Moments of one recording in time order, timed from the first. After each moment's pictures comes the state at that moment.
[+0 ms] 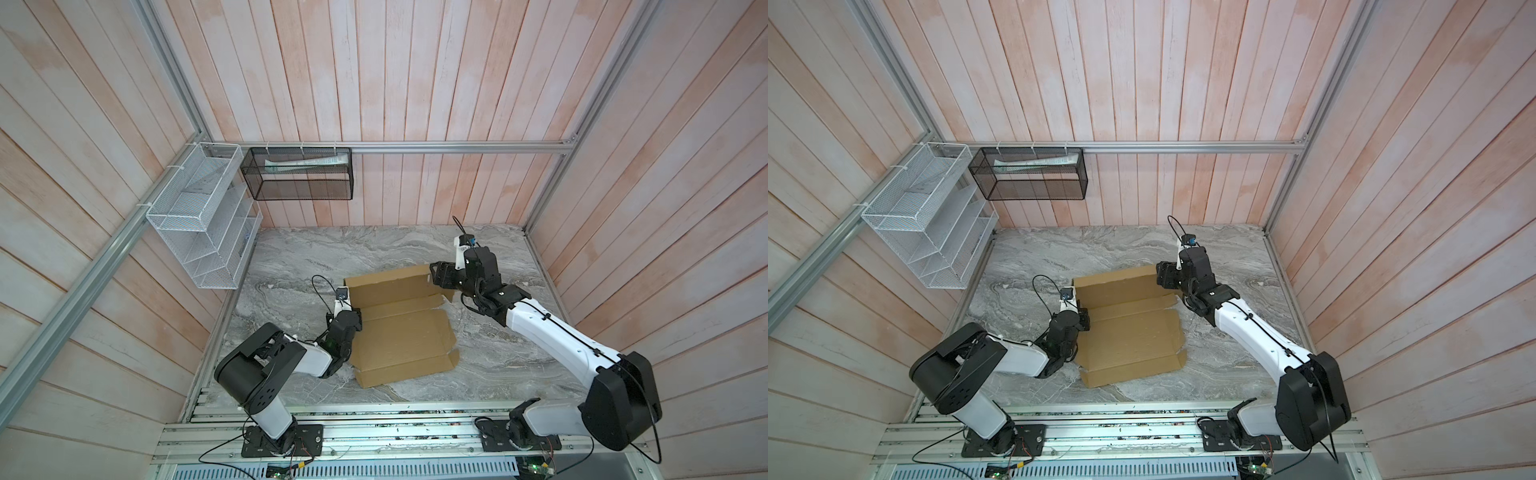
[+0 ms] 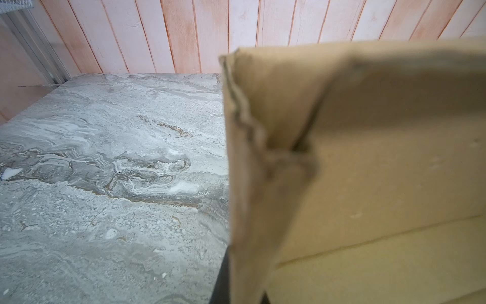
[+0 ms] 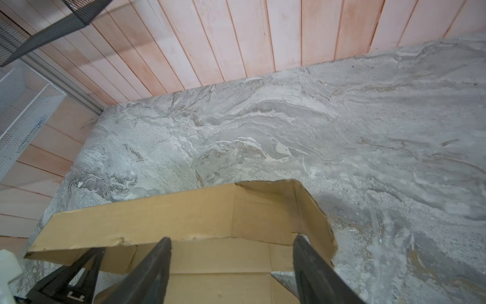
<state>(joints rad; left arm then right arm) -0.63 1.66 0.43 0.84 -0.58 -0.24 0.48 1.37 1.00 -0.16 0.04 0.44</state>
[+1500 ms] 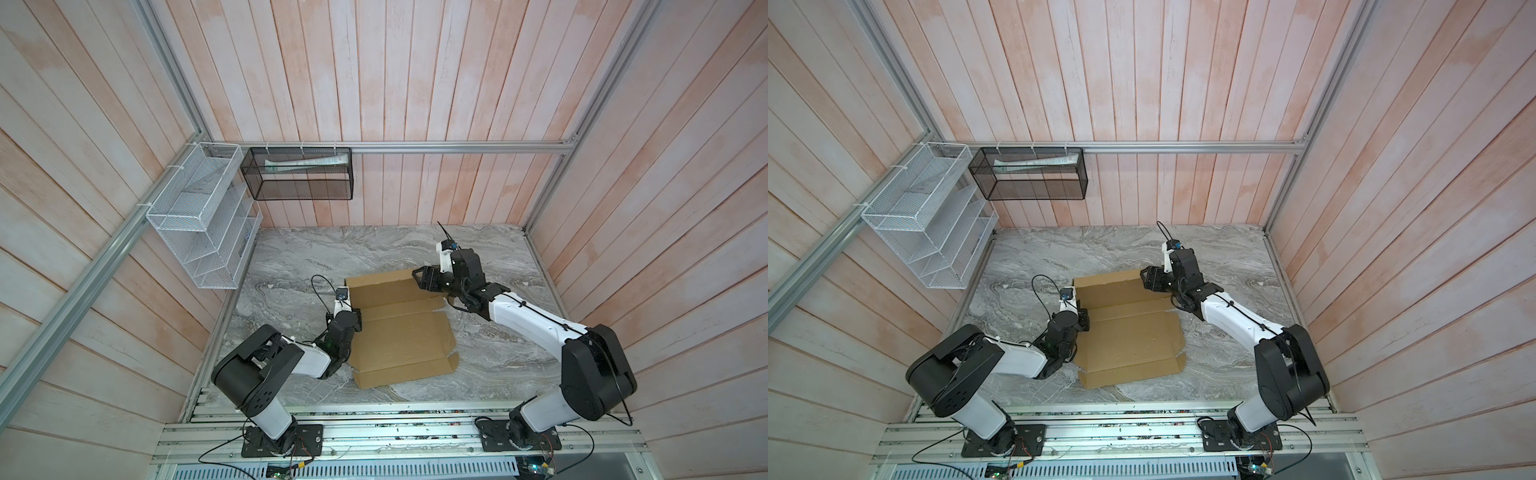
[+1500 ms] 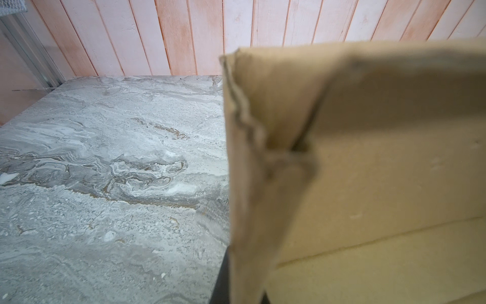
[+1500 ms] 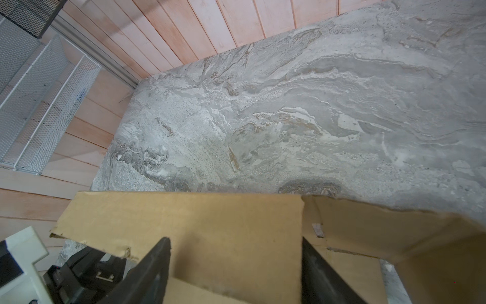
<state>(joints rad) -0.63 1.64 0.42 0.84 -0.56 -0.23 0.50 1.54 1.02 -0.02 -0.17 0.51</state>
